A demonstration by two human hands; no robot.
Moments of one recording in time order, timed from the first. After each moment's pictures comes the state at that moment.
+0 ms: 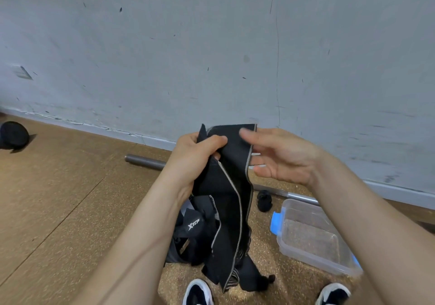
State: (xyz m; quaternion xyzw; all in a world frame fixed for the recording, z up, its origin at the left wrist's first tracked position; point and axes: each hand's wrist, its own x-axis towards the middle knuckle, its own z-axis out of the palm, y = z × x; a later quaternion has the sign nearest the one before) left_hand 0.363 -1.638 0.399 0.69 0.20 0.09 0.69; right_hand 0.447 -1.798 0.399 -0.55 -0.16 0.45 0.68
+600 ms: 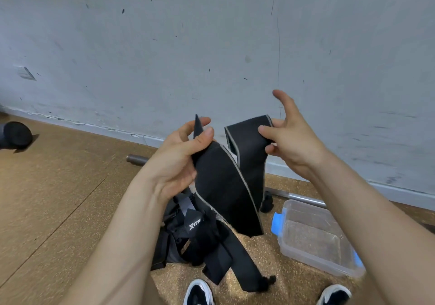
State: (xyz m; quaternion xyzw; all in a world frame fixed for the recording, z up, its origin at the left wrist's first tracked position) left_hand 0.352 -1.616 0.409 0.55 0.12 0.04 0.83; right_hand 0.462 -1.795 0.395 -0.69 -0.15 0.17 0.69
